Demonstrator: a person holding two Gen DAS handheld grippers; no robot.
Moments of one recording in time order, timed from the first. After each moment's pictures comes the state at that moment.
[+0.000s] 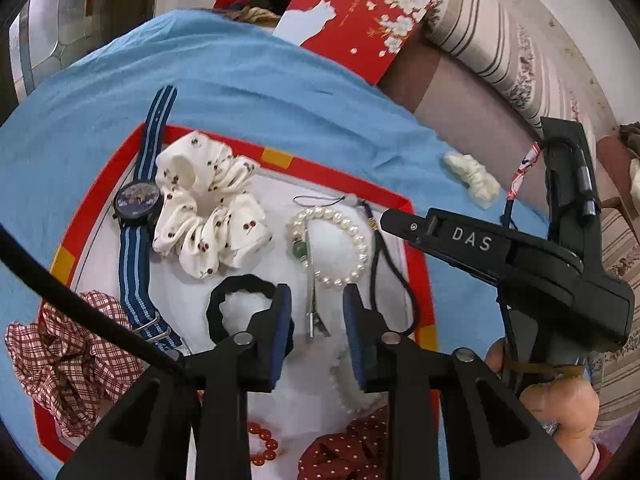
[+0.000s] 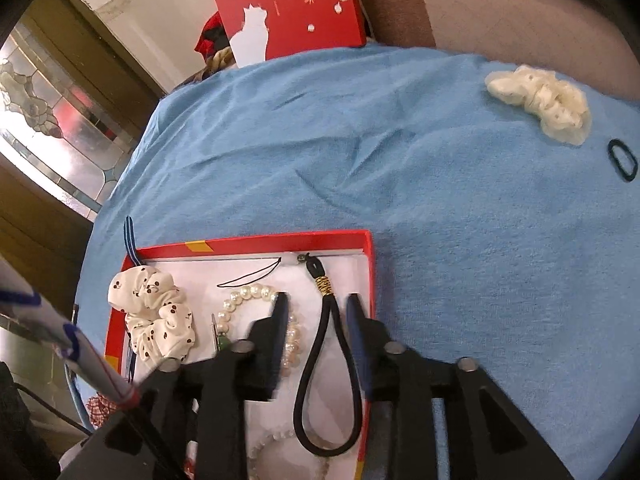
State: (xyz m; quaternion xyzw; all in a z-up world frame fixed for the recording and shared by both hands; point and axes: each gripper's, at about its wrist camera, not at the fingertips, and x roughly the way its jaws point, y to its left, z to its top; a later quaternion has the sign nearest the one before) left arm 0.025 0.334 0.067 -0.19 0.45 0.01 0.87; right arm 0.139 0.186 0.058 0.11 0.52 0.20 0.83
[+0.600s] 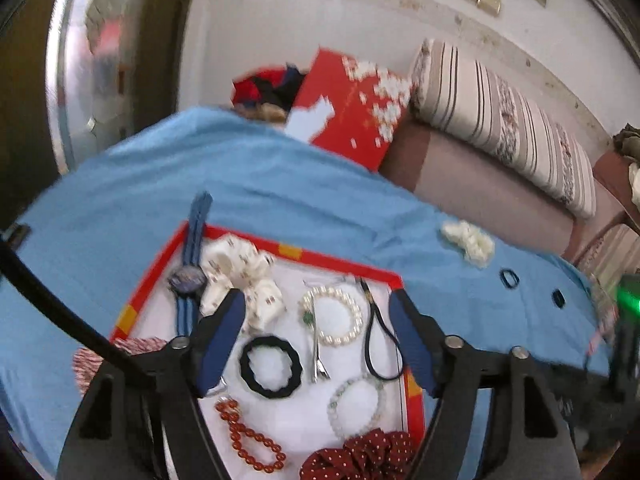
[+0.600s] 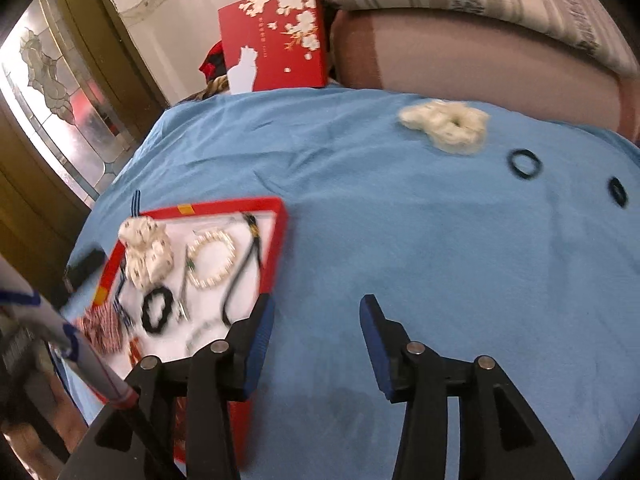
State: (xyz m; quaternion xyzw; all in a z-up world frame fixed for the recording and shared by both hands) left arm -0.015 0.315 0.125 -0.13 0.30 0.09 0.94; right arm 0.042 0.088 0.089 0.06 0.47 0.17 0.86
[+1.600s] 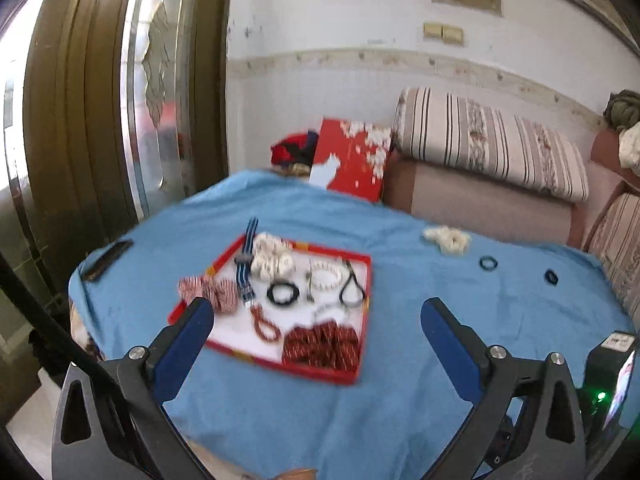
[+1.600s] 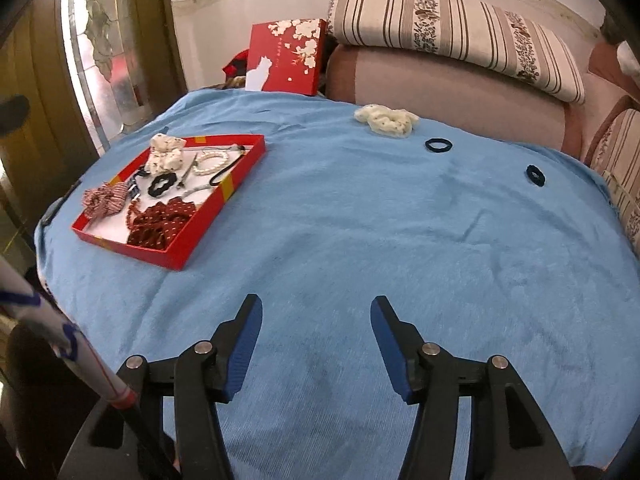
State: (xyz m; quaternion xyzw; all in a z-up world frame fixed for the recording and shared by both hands) left arm -0.191 0.176 0.175 -0.05 0.24 0.18 0.95; right arm -0.122 0.006 0.081 -0.02 0.39 0.18 0.90
